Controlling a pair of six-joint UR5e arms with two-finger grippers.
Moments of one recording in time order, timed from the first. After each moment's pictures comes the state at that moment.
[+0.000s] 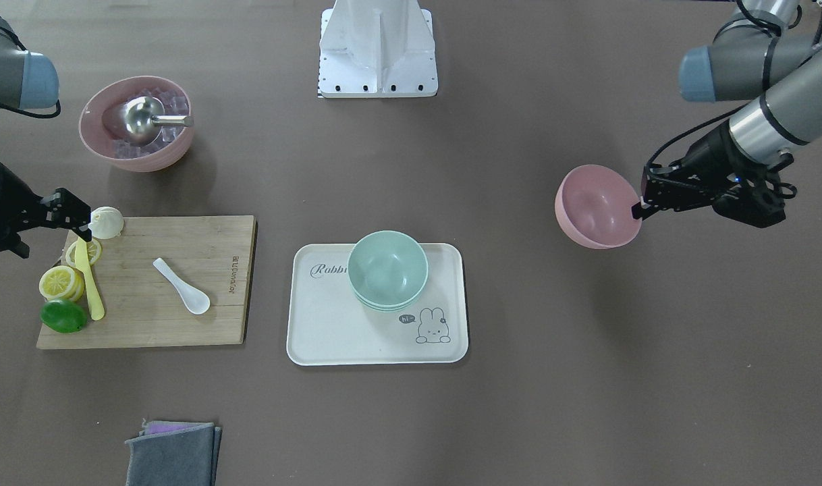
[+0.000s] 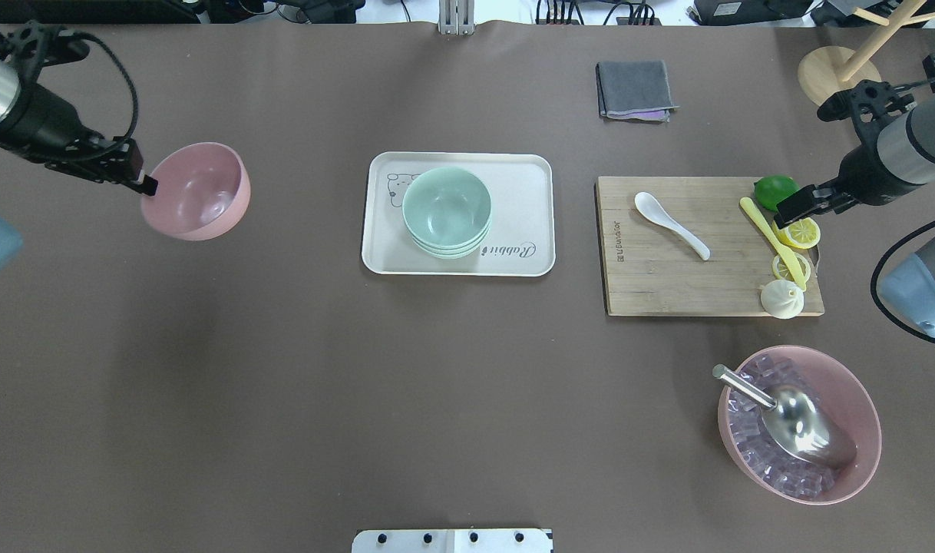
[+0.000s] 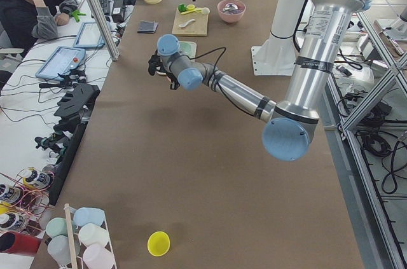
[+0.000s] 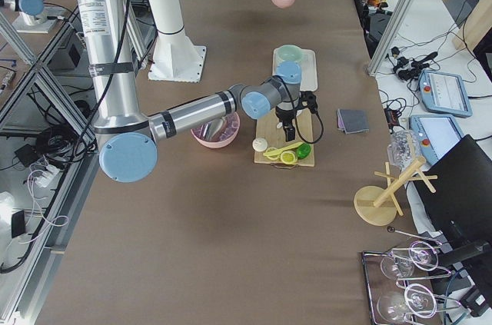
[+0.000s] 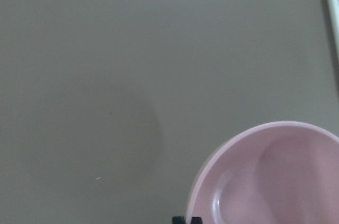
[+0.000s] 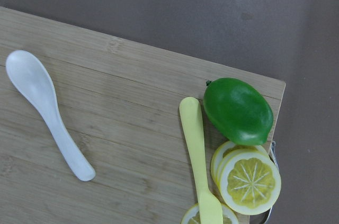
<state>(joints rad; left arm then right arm) -1.06 -1.89 -1.80 -1.81 -2.42 -0.82 1.04 -1.44 1.78 -1.33 2.19 0.49</state>
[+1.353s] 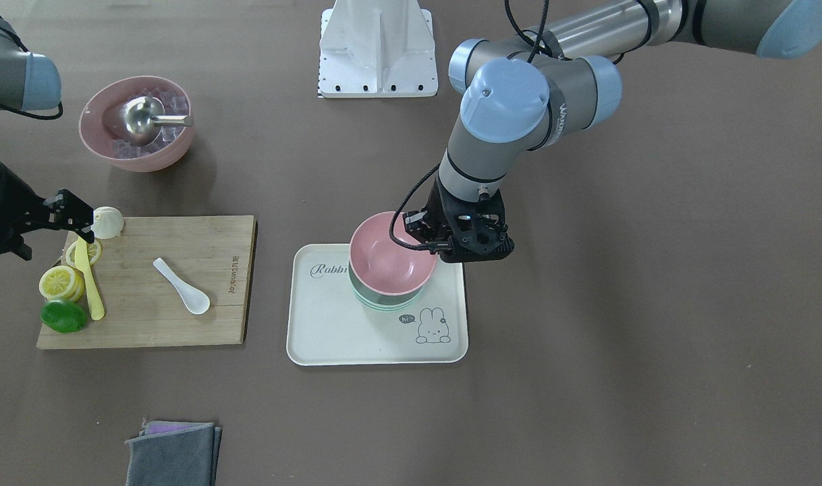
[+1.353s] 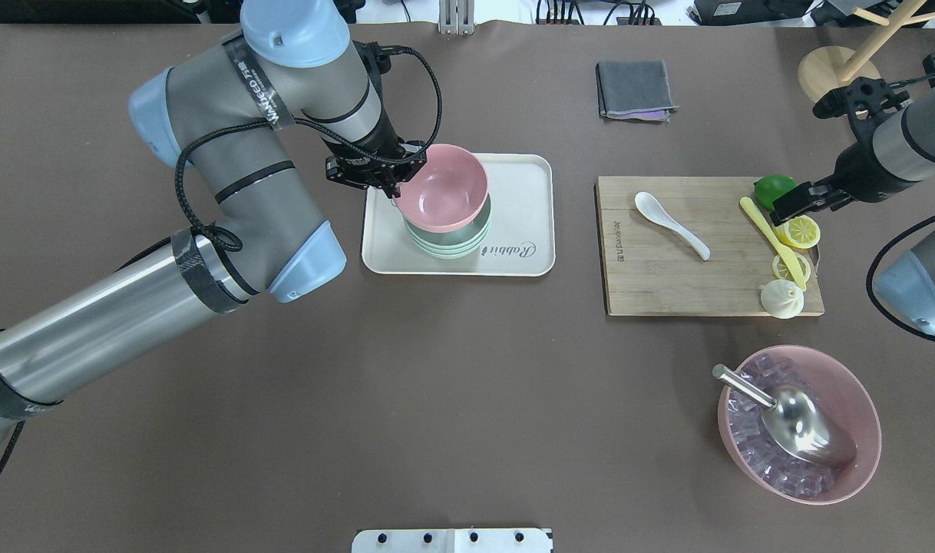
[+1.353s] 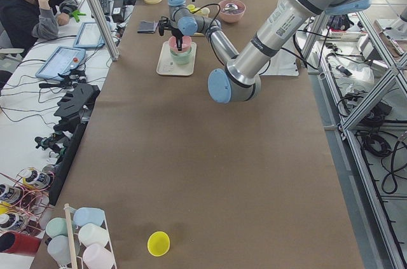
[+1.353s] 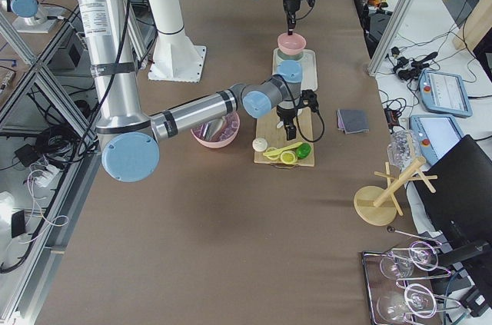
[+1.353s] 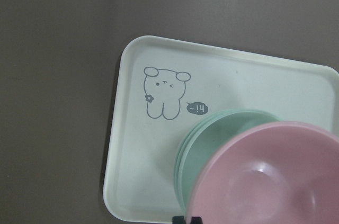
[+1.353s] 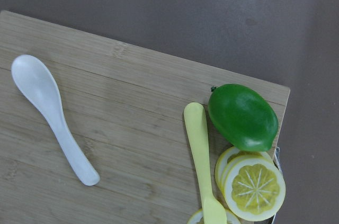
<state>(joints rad) -0.73 -2.41 -1.47 -1.67 -2.07 -1.21 1.04 -1.43 1.77 -1.33 2.19 0.49</state>
